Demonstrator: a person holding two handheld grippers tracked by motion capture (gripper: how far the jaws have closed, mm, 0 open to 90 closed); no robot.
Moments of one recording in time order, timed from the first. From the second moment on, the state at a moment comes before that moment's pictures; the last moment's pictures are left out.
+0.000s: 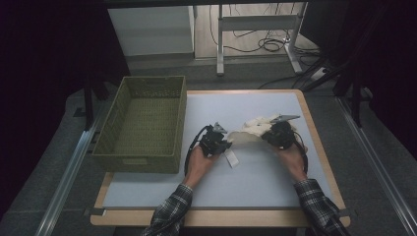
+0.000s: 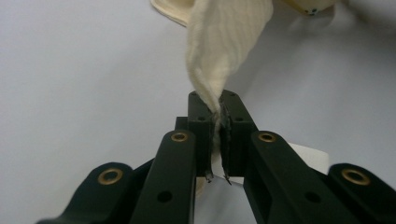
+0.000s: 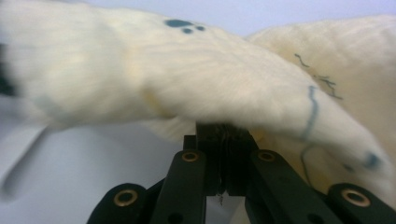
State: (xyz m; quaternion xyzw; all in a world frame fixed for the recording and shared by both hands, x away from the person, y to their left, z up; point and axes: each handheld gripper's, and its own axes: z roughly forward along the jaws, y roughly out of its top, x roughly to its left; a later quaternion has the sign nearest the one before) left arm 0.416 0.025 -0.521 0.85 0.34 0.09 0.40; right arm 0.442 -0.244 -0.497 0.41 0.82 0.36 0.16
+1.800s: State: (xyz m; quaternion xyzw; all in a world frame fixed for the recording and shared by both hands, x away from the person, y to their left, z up) left arm 0.419 0.016 -0.502 0.83 0.38 0.16 0.38; right arm 0.386 -0.336 -0.483 0.45 0.80 0.37 0.14
